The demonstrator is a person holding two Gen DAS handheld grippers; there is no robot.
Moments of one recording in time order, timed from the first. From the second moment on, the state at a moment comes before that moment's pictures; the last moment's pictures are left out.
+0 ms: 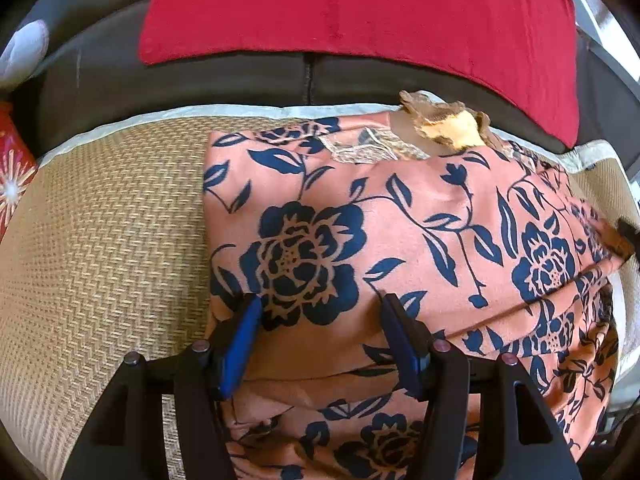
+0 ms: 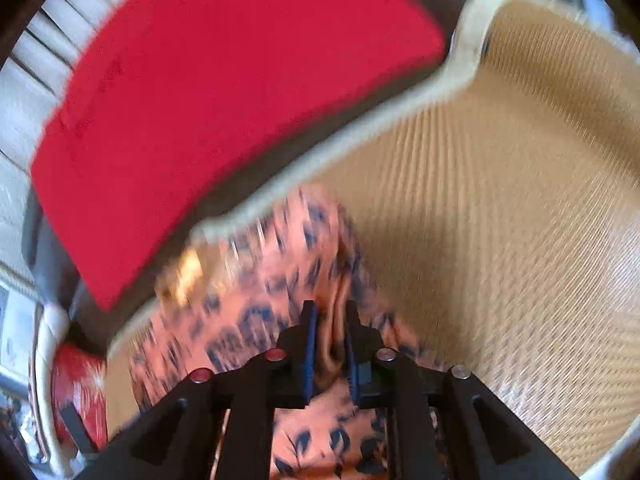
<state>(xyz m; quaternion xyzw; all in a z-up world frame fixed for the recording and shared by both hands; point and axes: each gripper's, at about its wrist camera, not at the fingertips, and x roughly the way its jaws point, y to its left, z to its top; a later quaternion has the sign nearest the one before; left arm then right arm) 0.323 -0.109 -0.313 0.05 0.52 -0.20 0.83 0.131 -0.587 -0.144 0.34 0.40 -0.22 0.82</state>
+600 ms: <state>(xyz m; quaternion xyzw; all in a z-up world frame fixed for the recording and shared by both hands) 0.322 -0.119 -0.316 0.09 0.52 -0.19 0.82 0.231 -0.469 -0.203 0.23 0.53 -0.02 0.82</state>
